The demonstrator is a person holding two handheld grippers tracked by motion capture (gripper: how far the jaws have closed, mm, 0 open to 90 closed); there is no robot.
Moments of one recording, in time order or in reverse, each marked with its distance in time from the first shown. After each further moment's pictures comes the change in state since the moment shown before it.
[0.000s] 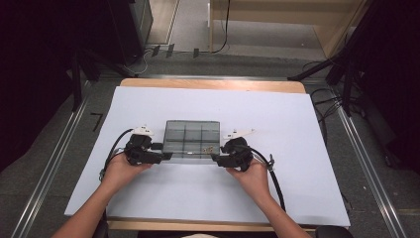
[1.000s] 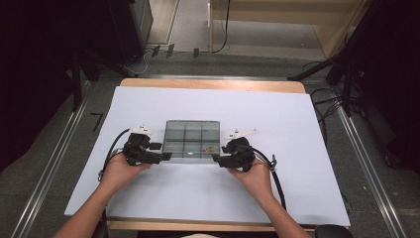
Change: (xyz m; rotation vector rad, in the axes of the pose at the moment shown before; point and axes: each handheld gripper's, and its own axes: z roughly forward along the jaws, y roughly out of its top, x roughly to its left) left arm -0.002 0.002 -0.008 -0.001 -0.006 -0.025; right arm 0.000 0.001 -0.011 -0.006 0.011 -0.011
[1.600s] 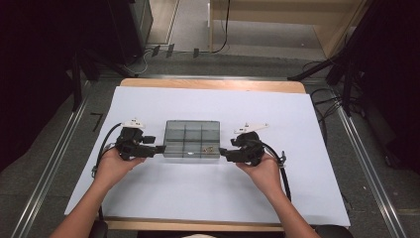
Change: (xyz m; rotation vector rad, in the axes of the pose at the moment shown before) left arm 0.011 0.009 -0.019 -0.034 0.053 -0.015; right arm -0.021 0.006 -0.020 -0.053 -0.027 0.012
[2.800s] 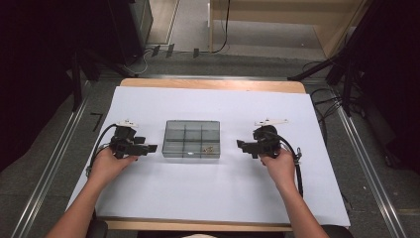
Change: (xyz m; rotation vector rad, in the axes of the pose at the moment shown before) left arm 0.035 -0.018 0.011 0.054 0.078 -0.083; right arm -0.054 -0.012 -0.004 0.007 -0.148 0.137
